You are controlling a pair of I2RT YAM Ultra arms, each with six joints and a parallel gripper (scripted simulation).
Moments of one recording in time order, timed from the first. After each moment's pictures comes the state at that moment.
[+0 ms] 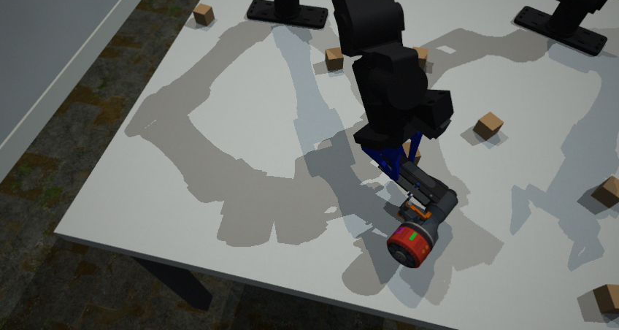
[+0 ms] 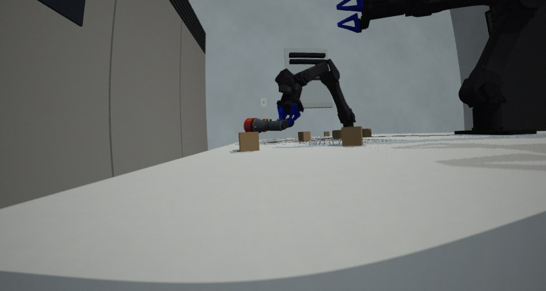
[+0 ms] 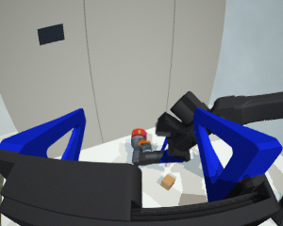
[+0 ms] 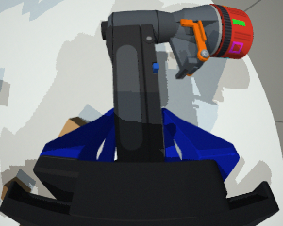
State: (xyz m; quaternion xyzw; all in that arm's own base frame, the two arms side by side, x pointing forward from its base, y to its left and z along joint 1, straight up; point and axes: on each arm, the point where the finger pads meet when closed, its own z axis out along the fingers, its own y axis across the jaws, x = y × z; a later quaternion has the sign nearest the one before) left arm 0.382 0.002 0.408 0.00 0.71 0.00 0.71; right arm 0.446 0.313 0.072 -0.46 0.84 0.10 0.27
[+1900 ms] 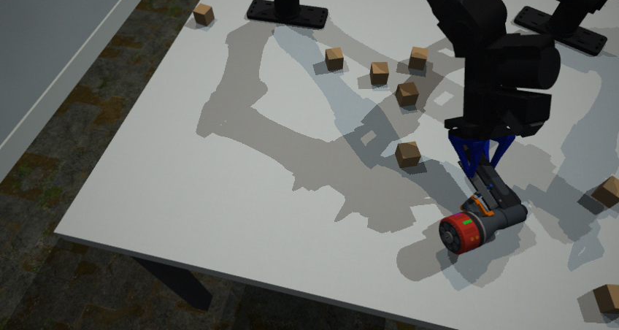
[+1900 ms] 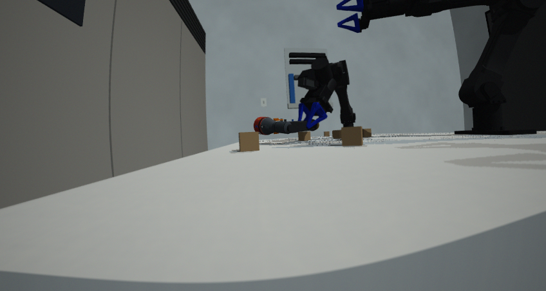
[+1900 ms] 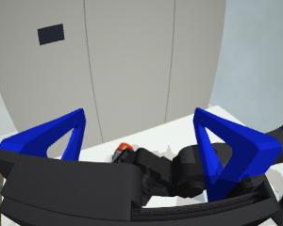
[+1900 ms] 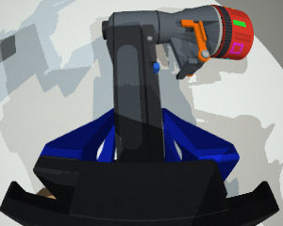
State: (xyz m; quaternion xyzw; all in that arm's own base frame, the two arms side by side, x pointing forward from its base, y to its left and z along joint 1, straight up) left arm 0.382 0.002 0.408 0.00 0.71 0.00 0.71; right arm 0.407 0.448 0.053 -0.27 0.90 0.02 0.33
